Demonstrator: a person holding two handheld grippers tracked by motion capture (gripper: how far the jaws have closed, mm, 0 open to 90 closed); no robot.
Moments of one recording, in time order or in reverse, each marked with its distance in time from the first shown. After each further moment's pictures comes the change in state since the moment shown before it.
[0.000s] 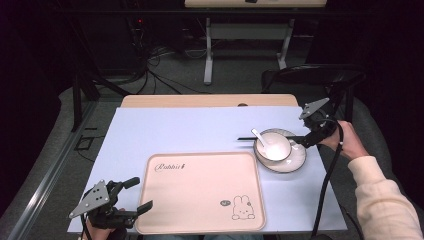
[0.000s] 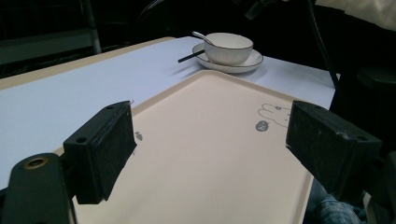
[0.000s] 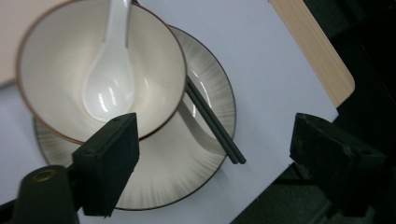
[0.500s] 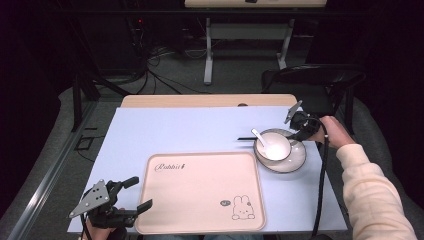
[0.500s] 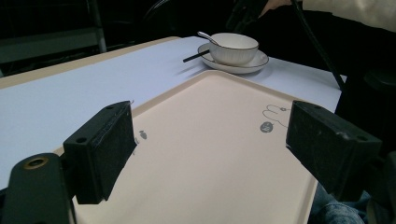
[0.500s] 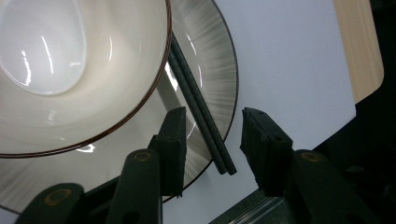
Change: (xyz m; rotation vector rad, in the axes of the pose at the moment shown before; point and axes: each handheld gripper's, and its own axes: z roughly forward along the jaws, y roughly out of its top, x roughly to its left) left arm 0.000 0.000 0.000 -0.001 0.017 -0.007; right arm -0.011 0.011 0.062 0.225 0.022 -0.168
